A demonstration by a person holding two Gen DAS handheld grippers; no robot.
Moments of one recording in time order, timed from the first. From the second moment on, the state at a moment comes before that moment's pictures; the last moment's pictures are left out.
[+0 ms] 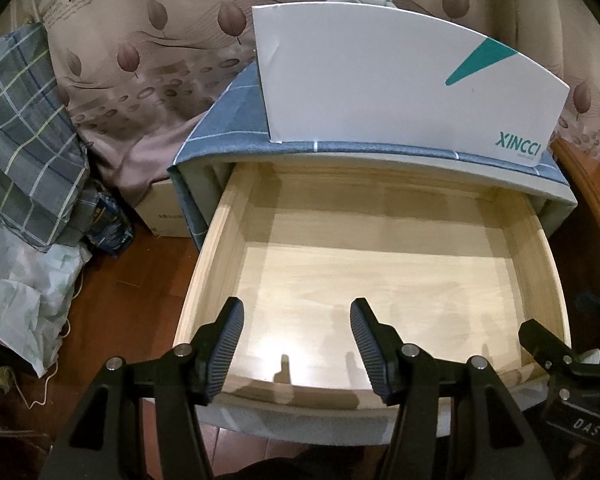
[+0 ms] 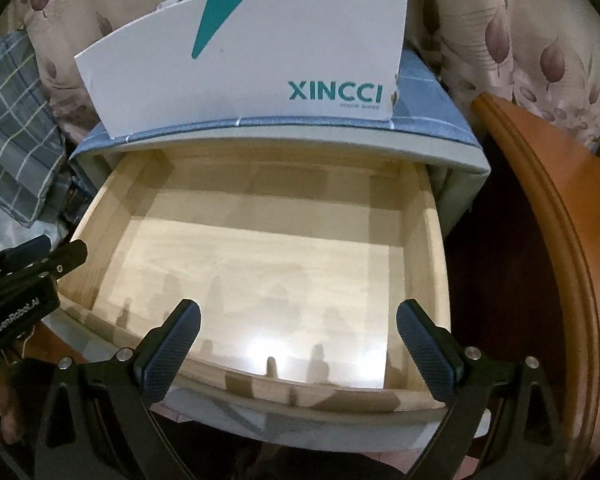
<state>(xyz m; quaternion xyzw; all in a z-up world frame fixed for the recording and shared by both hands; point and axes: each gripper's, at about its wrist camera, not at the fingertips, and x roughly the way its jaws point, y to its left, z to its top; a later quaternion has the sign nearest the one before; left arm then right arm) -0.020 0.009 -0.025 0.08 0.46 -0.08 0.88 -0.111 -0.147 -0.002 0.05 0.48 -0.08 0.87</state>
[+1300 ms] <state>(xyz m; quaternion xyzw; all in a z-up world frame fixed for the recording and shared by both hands) -0.021 0.000 -0.032 0.09 0.46 -0.08 0.88 -0.102 -0.148 -0.017 0.06 0.51 -0.09 0.85</state>
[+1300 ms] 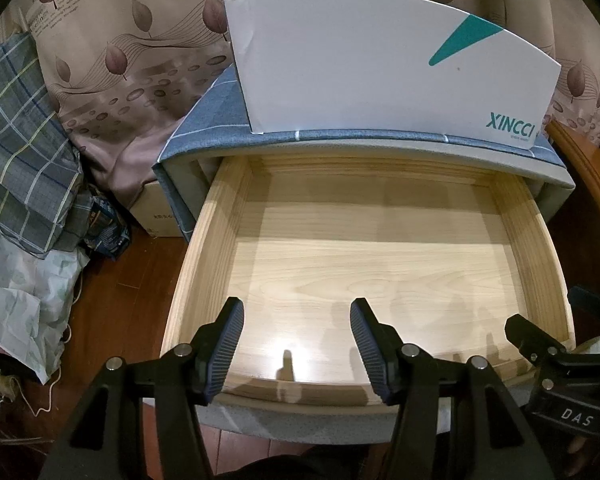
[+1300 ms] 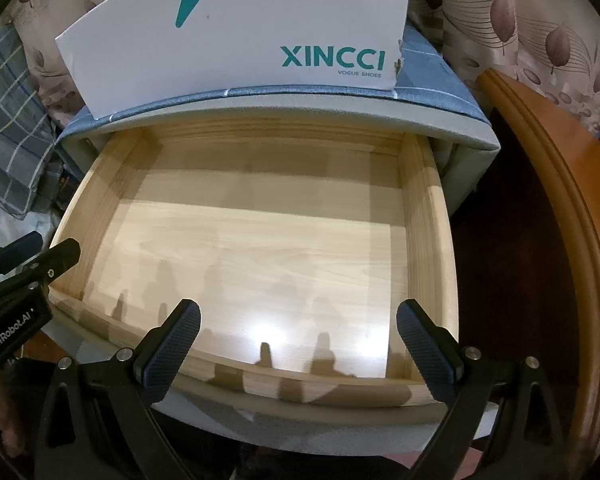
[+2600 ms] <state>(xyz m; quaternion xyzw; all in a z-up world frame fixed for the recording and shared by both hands) -0.025 -0.004 -0.029 0.10 0.45 -0.10 0.88 -0.101 -0.145 -0.018 0.05 0.52 -0.09 0.85</state>
